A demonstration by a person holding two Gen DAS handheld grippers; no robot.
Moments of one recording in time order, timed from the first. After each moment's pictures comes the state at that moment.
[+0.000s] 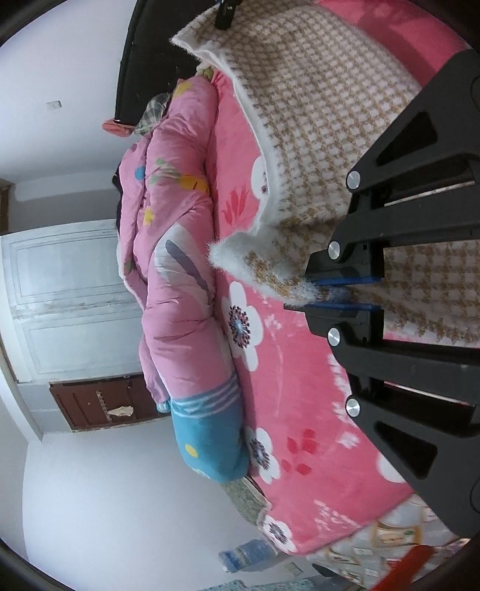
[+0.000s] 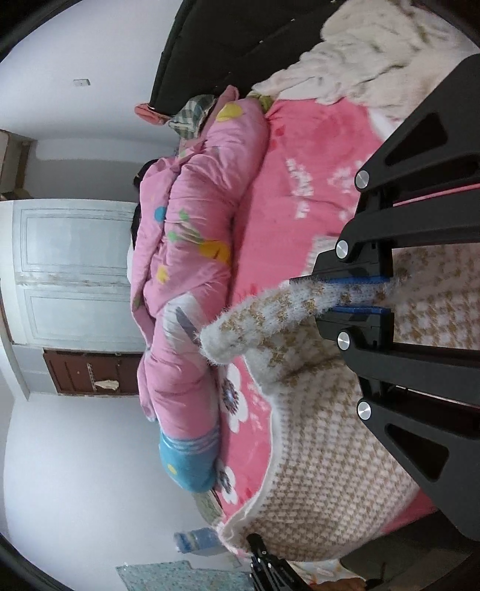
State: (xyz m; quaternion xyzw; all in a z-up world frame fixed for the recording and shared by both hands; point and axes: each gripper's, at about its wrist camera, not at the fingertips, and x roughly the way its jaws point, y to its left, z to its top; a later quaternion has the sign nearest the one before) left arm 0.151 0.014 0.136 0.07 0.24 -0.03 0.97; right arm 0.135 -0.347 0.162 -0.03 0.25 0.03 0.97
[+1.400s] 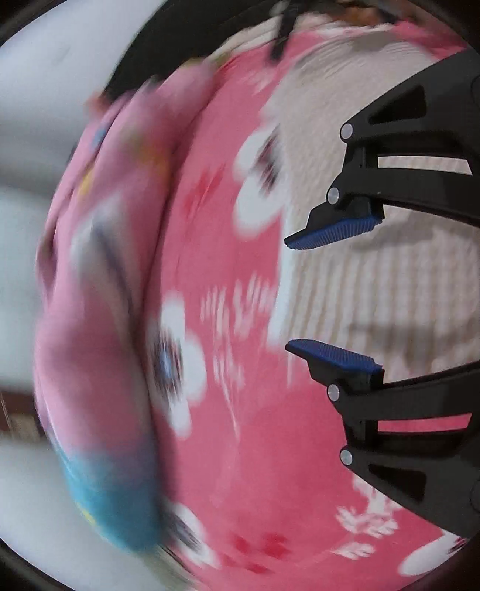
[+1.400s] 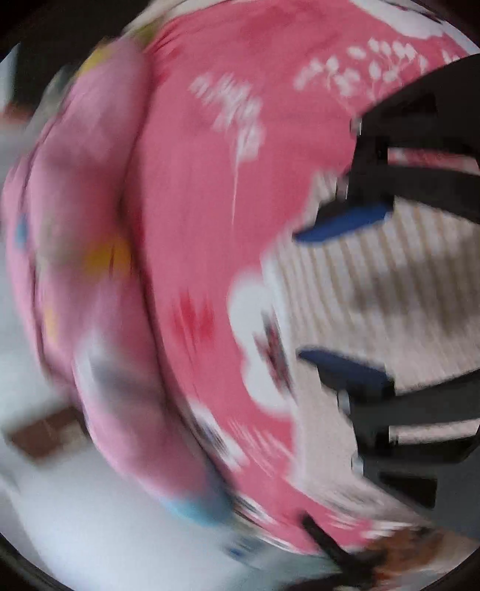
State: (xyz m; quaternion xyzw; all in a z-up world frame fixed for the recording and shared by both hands) left arm 0.332 0.010 0.042 -0.02 0.39 -0.12 0.91; right arm 0.295 -0.329 0.056 0.08 0.42 0.12 0.90
